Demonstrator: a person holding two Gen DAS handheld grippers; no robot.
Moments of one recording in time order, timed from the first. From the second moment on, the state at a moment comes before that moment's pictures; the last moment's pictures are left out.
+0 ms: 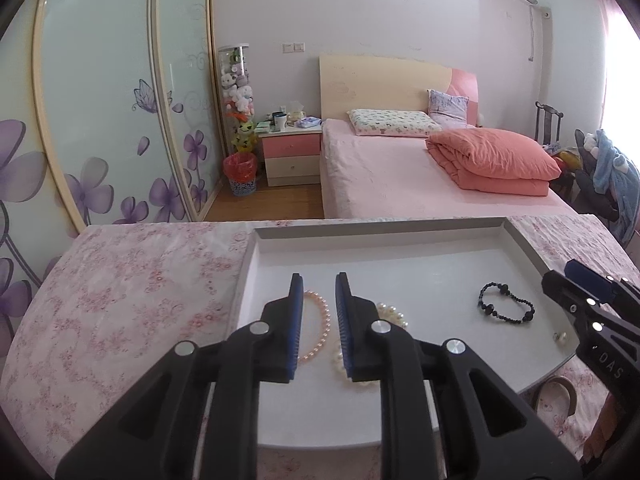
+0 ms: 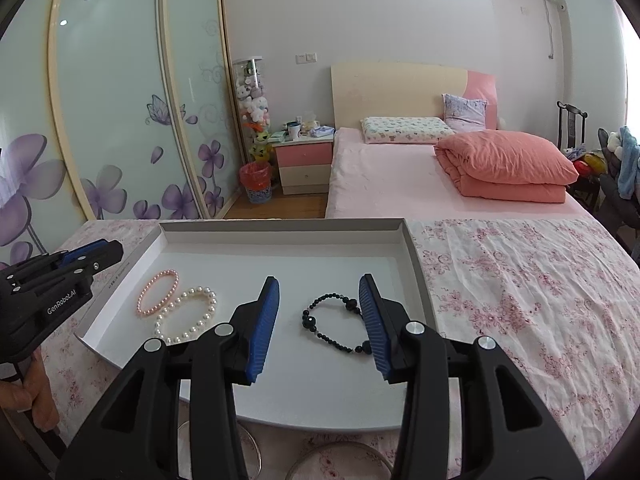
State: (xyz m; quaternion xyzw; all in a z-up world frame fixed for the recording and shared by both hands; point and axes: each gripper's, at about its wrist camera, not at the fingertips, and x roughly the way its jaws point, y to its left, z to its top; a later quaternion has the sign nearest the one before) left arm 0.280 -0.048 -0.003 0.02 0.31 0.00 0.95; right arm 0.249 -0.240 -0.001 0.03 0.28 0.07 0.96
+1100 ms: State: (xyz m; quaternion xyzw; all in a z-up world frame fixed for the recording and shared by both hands) left arm 0.136 -0.003 -0.037 0.02 0.36 -0.01 0.93; right arm 0.139 -0.254 -0.049 0.01 0.40 0.08 0.91
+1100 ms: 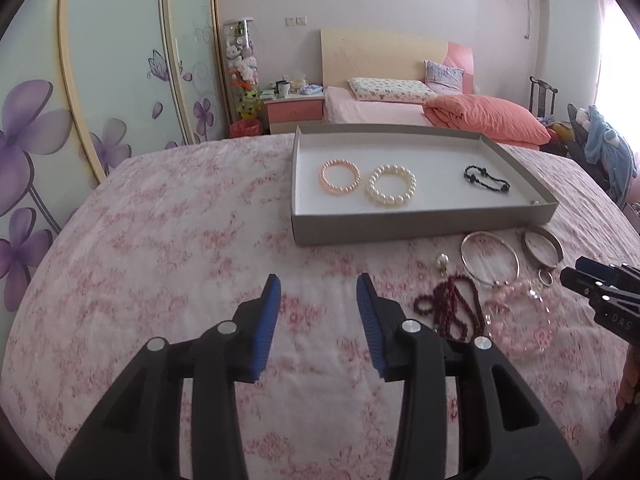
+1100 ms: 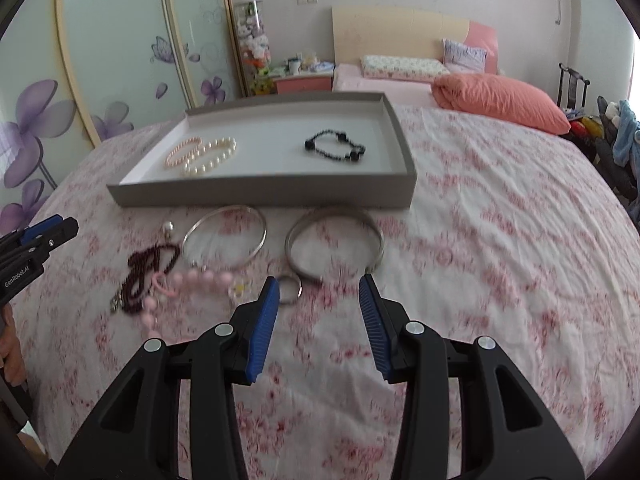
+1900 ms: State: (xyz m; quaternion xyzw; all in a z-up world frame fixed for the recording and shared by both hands) left arm 0.140 -0.009 -0.047 0.02 0.38 -0.03 0.93; right arm 0.200 -0.254 -0.058 0.03 0.43 0.03 0.90
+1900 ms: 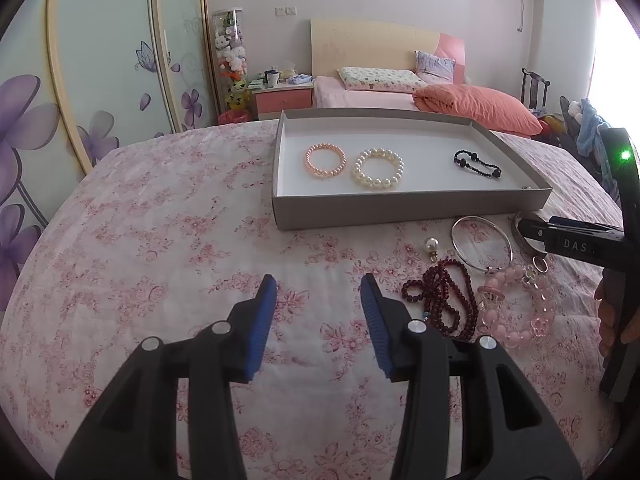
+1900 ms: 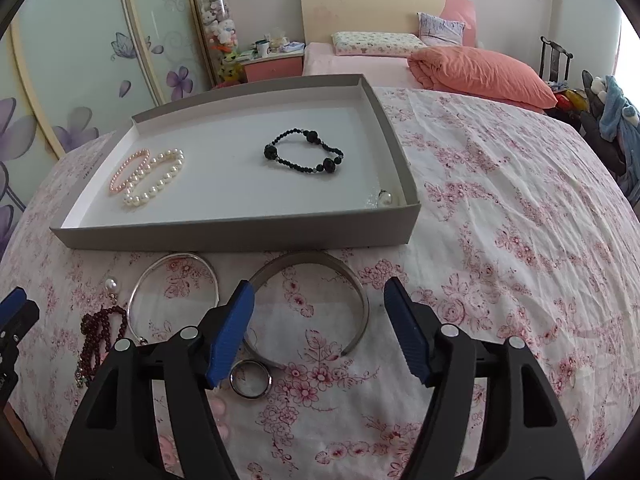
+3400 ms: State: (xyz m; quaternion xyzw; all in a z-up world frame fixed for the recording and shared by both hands) left arm 0.169 -0.082 -0.073 0.05 0.44 -0.14 0.88; right arm 0.176 -0.289 -0.064 0.02 0.44 -0.02 0.90
